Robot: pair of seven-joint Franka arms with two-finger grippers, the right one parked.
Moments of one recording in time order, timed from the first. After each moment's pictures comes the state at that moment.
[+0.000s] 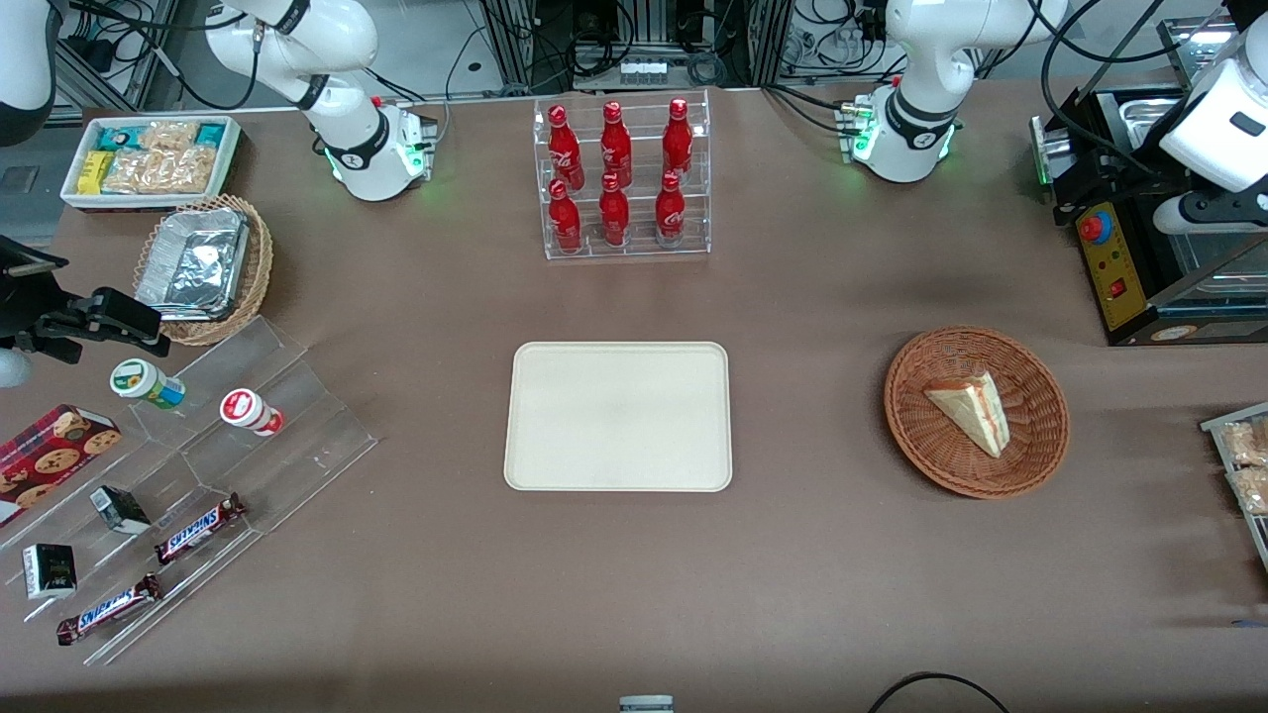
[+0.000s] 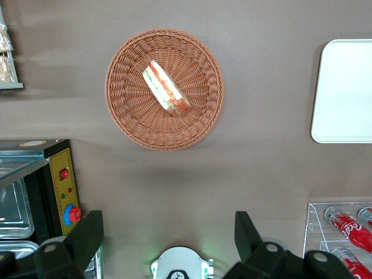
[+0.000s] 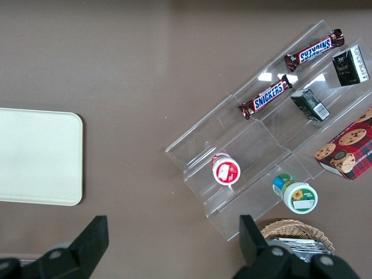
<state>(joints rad) -0.05 -0.15 -0.02 -1.66 0.01 1.42 -0.05</state>
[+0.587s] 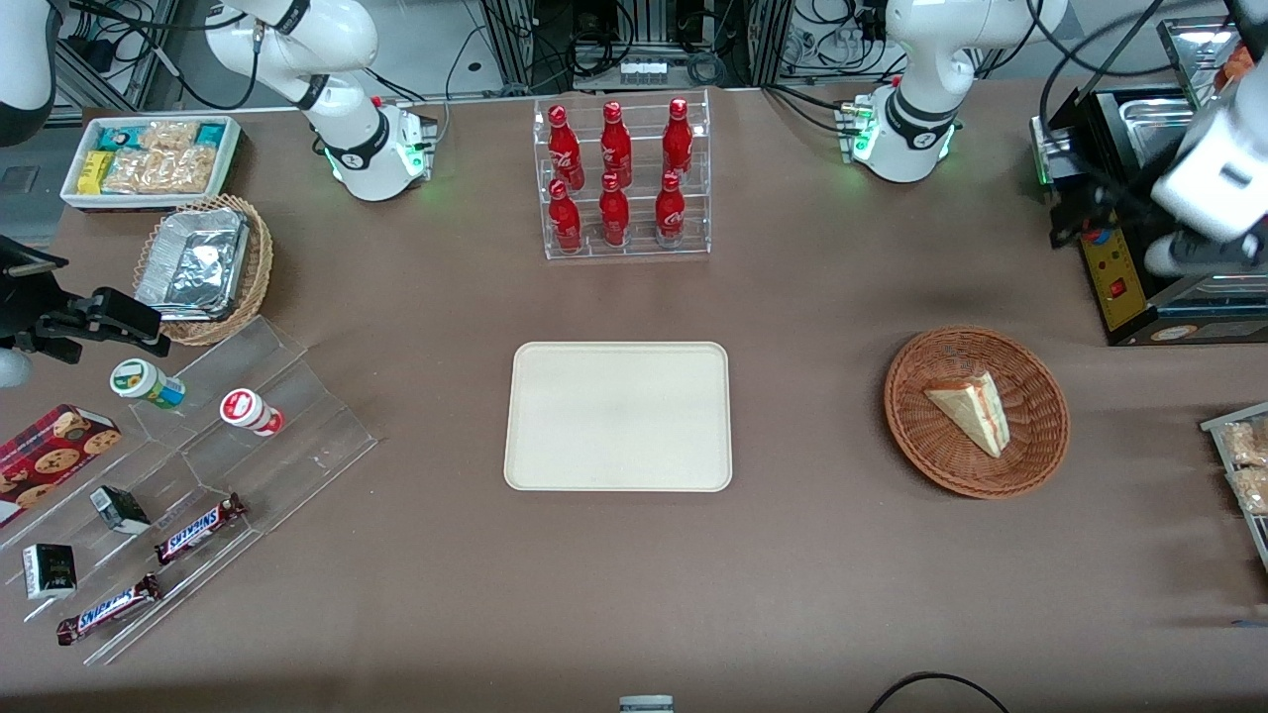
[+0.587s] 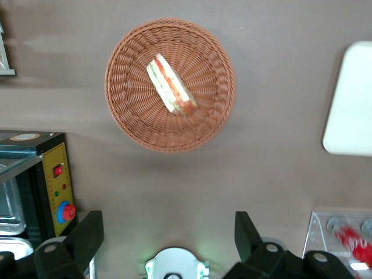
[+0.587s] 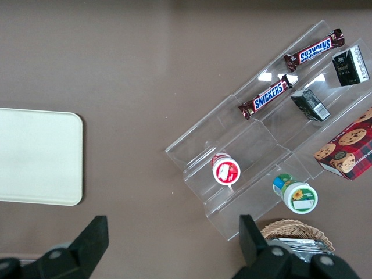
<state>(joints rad) -0.04 -0.03 -0.01 -1.66 0.02 1.47 -0.12</state>
